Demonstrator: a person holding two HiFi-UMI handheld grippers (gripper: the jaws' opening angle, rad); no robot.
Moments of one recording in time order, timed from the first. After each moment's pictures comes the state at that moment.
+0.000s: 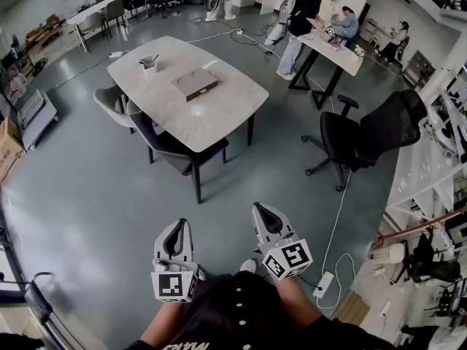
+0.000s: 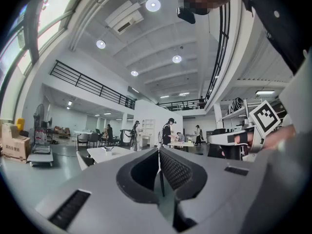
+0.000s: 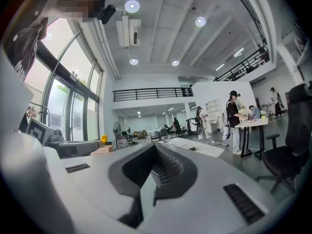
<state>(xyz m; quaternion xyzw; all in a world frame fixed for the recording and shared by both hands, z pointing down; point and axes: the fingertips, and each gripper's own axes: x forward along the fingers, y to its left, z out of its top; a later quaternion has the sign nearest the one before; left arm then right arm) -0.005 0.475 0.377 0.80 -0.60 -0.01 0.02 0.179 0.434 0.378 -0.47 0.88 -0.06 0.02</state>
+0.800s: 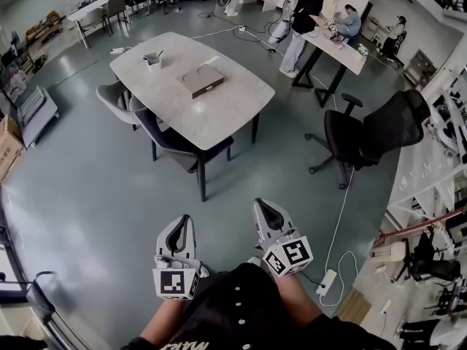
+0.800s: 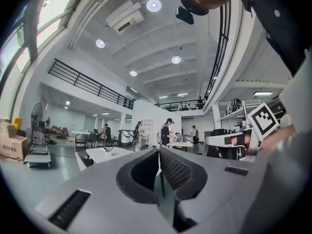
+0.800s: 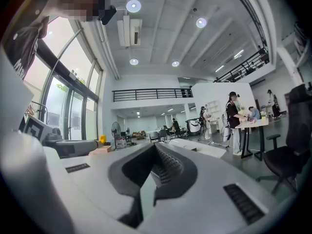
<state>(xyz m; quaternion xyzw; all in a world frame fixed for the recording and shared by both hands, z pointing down) -0.033 0.464 0.381 0.80 -0.59 0.00 0.03 0.146 0.422 0.381 -0.47 0.88 -0.06 0.02</state>
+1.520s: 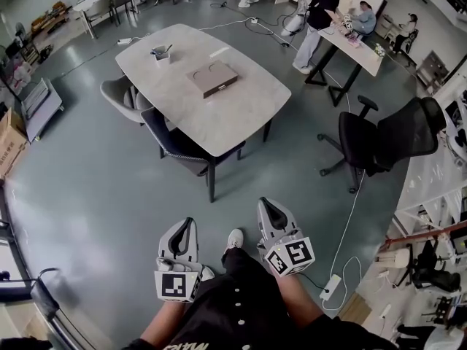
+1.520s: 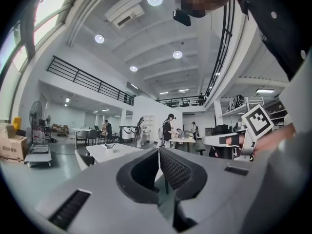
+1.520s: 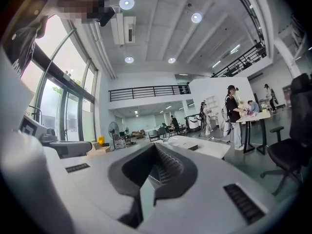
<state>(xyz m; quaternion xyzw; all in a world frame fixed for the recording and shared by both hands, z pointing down) -0.057 0.406 0.406 0.80 -0.59 0.02 0.04 0.125 0.349 0.411 -0.48 0.87 -0.08 0.02</state>
